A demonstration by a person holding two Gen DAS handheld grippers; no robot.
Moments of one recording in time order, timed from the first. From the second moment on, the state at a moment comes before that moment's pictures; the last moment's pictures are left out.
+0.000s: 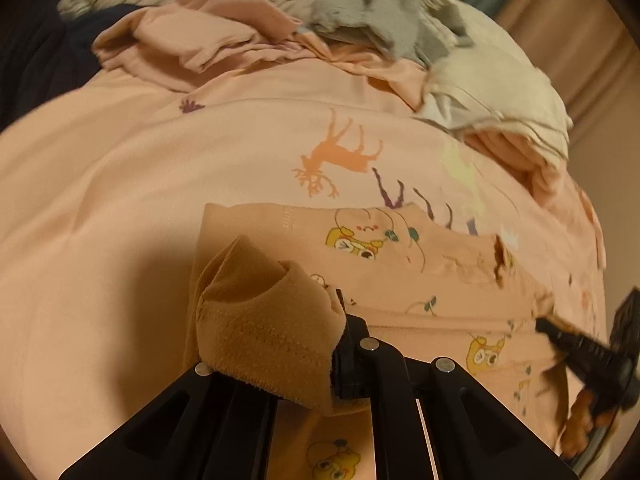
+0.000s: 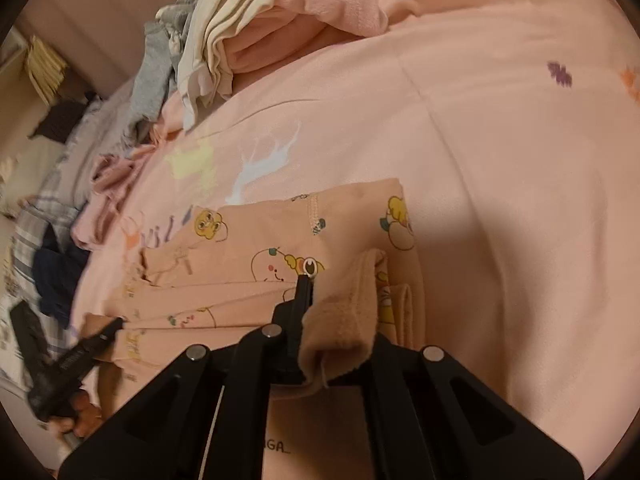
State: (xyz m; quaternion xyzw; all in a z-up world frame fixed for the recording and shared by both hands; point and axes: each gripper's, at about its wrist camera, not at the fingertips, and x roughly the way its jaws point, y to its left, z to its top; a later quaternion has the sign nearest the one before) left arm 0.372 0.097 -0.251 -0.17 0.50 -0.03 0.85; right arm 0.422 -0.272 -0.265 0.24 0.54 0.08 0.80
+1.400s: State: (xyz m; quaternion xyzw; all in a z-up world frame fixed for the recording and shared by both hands) left arm 0.425 0.088 -0.226 -0.13 0.50 0.05 0.86; right arm 0.483 -0.232 -0.251 0.13 0.55 0.02 0.82
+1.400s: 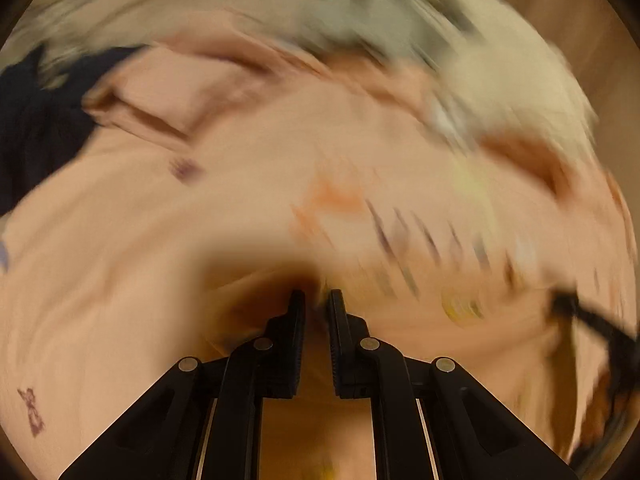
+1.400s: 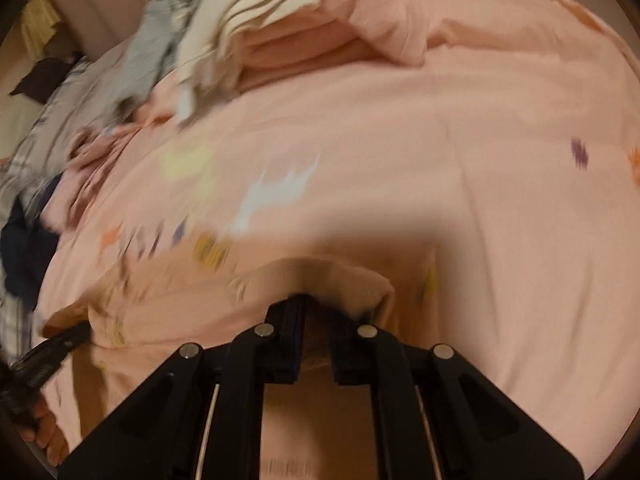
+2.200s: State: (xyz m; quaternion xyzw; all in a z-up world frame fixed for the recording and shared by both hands) left arm 0.347 0.084 -0.212 -0.16 0.55 -0.01 0.82; right arm 0.365 -0.261 -0.213 0.19 0.57 0.10 0.79
